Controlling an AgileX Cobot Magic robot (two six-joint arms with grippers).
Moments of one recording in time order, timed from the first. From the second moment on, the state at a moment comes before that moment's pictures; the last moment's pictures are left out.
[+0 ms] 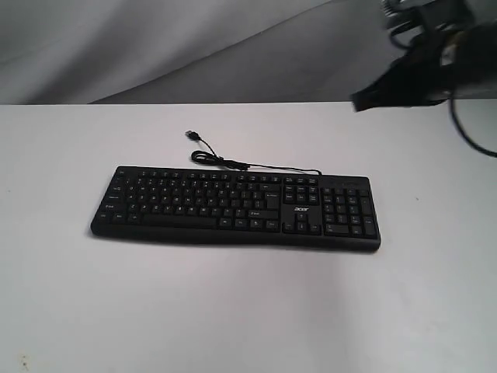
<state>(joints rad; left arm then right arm) 0.12 0.07 0.00 0.12 0.27 -0.07 0.29 1.63 -1.17 -0.17 0.36 -0.07</state>
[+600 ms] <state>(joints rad) 0.12 0.07 0.00 0.12 0.27 -0.07 0.55 2.18 -1.60 0.89 0.65 -1.35</state>
